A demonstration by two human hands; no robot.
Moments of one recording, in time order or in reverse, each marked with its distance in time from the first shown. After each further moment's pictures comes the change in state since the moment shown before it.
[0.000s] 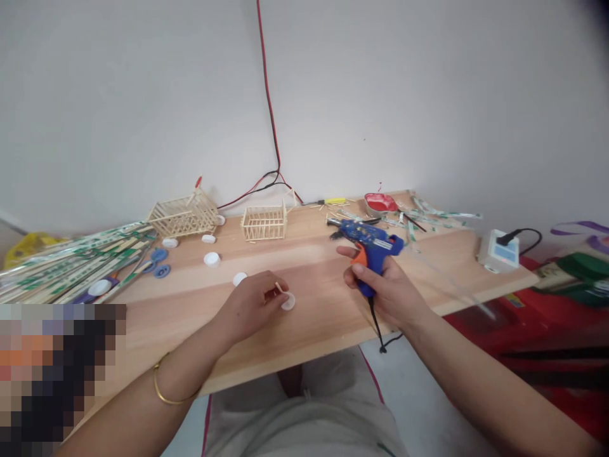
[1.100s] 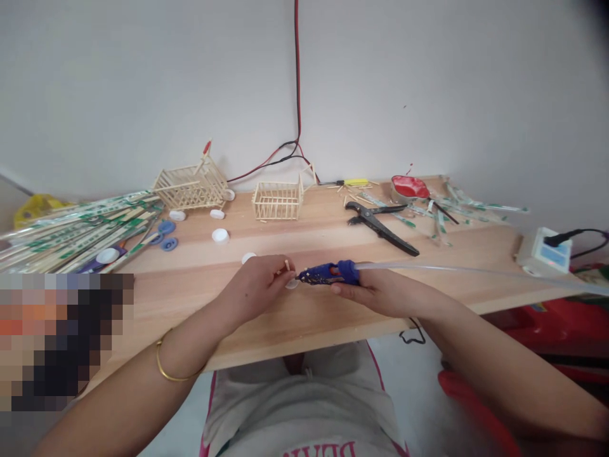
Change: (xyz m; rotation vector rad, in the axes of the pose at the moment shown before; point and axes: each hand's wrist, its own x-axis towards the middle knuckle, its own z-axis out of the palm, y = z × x) left_hand 0.002 -0.001 -0.007 0.085 -0.058 -0.068; right_hand 0.017 -0.019 0.014 -0.921 -0.675 0.143
